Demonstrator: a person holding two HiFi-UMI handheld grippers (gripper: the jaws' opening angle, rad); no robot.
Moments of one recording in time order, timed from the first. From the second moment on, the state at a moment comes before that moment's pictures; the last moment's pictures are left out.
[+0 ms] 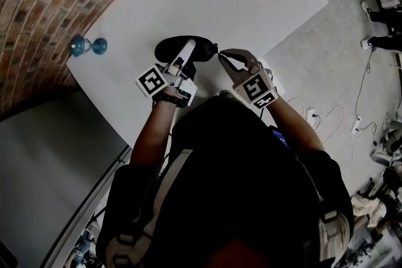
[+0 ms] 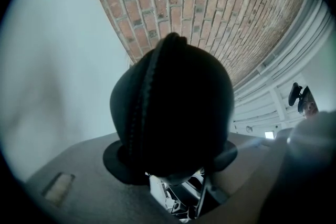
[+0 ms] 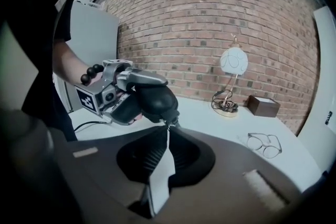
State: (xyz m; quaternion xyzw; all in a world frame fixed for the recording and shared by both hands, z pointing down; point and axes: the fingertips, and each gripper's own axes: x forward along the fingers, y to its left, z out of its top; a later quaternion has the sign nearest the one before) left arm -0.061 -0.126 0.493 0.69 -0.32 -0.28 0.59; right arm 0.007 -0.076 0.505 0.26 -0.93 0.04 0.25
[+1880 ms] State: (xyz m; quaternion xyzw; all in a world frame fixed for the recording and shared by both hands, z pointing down) left arm -0.043 -0.078 0.474 0.80 -0.10 -0.06 0.59; right arm -0.016 -0.057 0.457 0.20 -0.95 -0.10 0.23
